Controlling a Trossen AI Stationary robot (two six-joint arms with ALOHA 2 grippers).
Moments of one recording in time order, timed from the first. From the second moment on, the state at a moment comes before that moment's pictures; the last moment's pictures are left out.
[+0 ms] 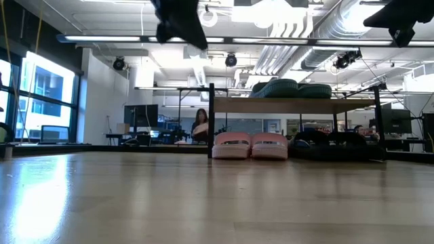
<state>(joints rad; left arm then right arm) 0.03 1.53 1.33 -0.67 -0.24 -0.34 0.38 0.18 0.66 -0.76 0.65 0.45</state>
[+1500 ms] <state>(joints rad) 0.18 2.05 1.33 -0.43 -0.44 -0.32 0.38 0.18 0.66 -0.80 0.68 0.44</state>
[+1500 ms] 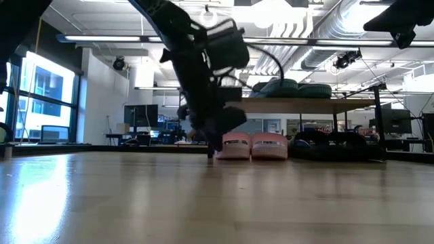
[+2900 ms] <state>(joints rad) 0.18 2.06 1.34 -0.43 -0.33 -0.27 0.38 0.18 0.66 -0.82 0.69 0.48</state>
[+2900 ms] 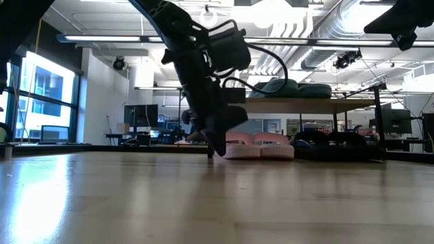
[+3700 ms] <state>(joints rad) 0.09 2.06 1.44 -0.11 -0.09 -0.32 0.38 0.18 0.66 -0.82 0.69 0.48</state>
